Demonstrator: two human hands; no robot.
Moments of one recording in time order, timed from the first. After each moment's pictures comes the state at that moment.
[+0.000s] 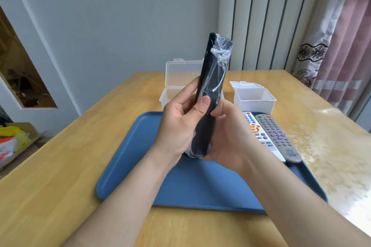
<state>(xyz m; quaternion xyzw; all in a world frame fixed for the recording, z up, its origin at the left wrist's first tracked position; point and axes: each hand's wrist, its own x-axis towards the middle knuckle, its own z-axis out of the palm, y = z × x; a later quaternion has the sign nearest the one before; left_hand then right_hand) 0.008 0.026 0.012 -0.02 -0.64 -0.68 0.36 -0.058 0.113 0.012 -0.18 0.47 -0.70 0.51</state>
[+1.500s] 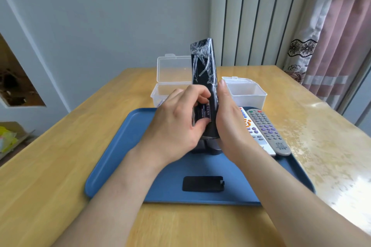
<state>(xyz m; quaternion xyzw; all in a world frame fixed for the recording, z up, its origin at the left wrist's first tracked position) 0.014 0.020 0.009 -0.02 -0.89 -0.16 0.42 -0.064 0.113 0.009 -0.25 0.62 -0.73 0.15</state>
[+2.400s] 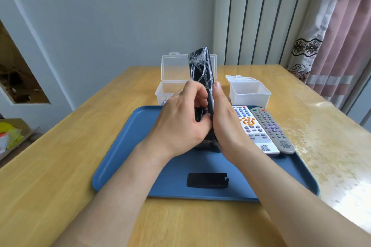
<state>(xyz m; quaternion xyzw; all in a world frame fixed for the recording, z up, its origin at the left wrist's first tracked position) 0.013 0.018 0.007 0.02 -0.89 -0.24 0.39 -0.065 0.101 -0.008 -0.30 0.63 -0.70 0.16</state>
